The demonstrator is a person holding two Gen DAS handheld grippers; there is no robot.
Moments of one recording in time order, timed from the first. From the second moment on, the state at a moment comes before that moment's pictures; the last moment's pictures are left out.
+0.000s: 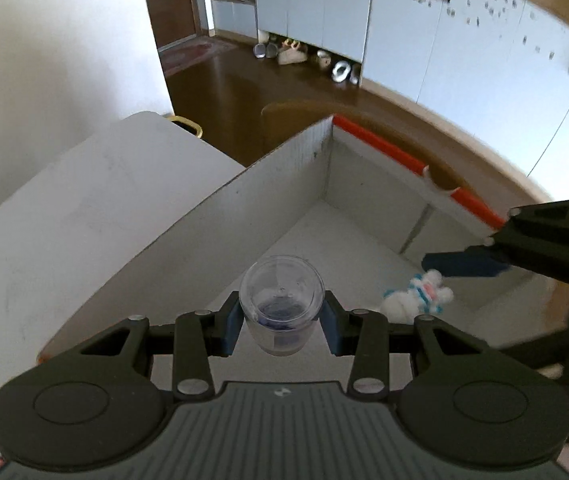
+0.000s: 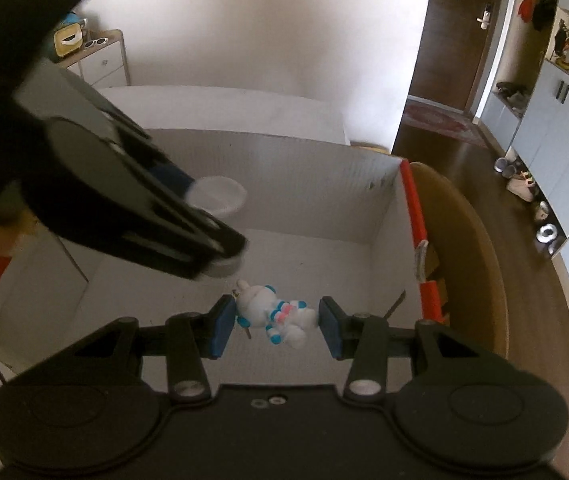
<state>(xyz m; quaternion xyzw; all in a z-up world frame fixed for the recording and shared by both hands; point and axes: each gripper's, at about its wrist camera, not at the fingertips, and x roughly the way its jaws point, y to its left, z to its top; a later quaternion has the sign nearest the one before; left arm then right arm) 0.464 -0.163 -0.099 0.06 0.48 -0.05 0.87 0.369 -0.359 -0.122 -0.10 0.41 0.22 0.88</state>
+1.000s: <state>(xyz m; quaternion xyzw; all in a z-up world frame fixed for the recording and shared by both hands) 0.488 -0.177 -0.125 0.05 0.51 -0.03 0.86 0.361 -0.371 -0.126 -0.11 0.42 0.22 0.87</state>
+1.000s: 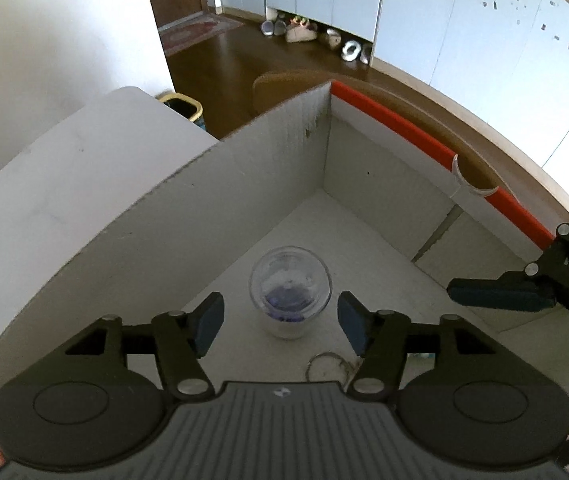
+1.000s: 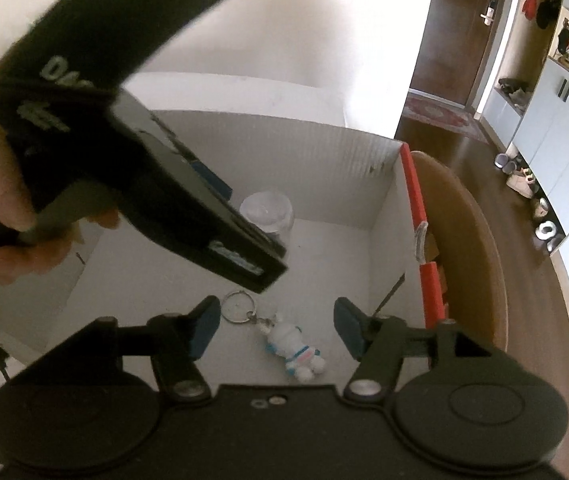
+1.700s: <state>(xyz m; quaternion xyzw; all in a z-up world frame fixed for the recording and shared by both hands) 0.389 -0.148 -0.056 0.00 0.42 -0.01 0.91 0.303 -0.369 -0.077 -0.06 0.39 0.21 0.90</state>
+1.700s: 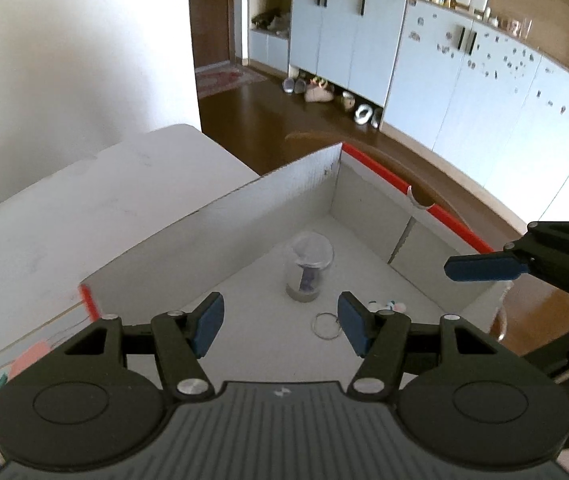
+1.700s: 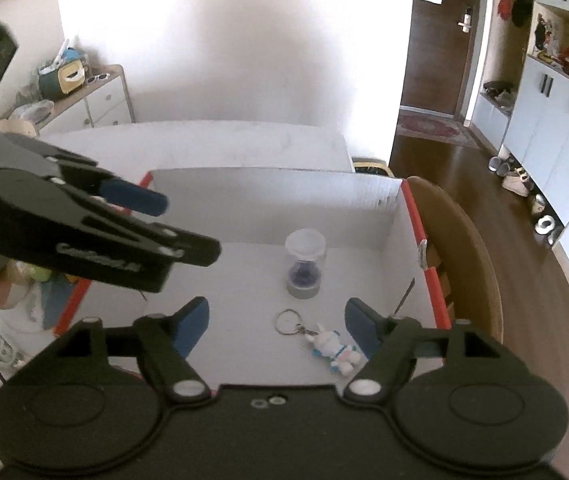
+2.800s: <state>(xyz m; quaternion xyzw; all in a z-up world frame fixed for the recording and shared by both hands) 0.219 0.011 -0.026 -0.03 0.37 0.01 0.93 0.199 -0.213 -0.073 -0.01 0.36 0.22 0.91</state>
